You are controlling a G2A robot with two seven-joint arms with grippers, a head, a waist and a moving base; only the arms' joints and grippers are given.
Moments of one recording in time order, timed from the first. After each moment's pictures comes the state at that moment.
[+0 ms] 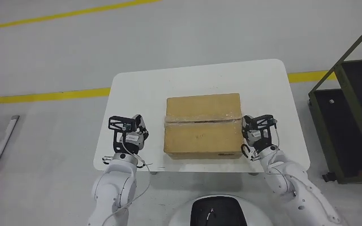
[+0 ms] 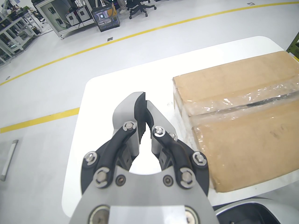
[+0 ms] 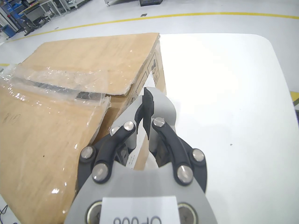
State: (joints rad) left arm 1.40 -1.28 -1.48 -2.04 1.46 -0.06 -0.42; right arm -1.38 -1.33 1.33 -1.68 -1.20 -0.01 0.10
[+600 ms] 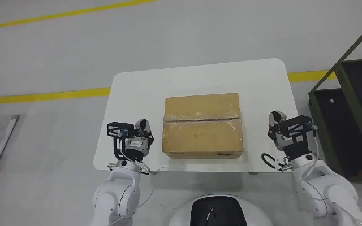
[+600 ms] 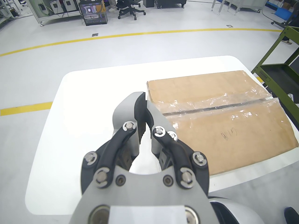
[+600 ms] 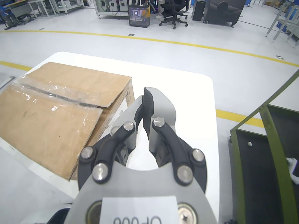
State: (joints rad) left arm 1.48 -1.29 -1.47 -2.13 1.29 -0.01 -0.42; right arm -1.66 -1.30 1.56 -2.14 -1.35 -0.06 0.22
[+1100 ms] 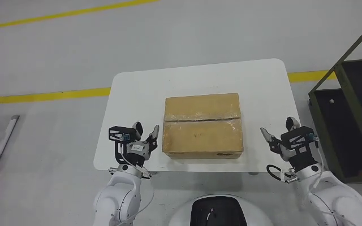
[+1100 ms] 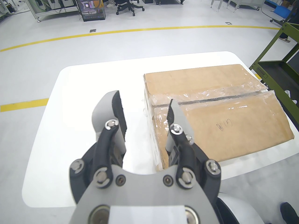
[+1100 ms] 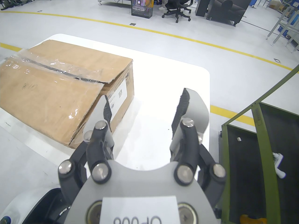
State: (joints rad) left arm 1.51 -1.28 -1.47 -2.15 1.30 -0.02 -0.42; right arm -1.75 -1.29 1.60 -2.18 -1.39 -0.11 0.22
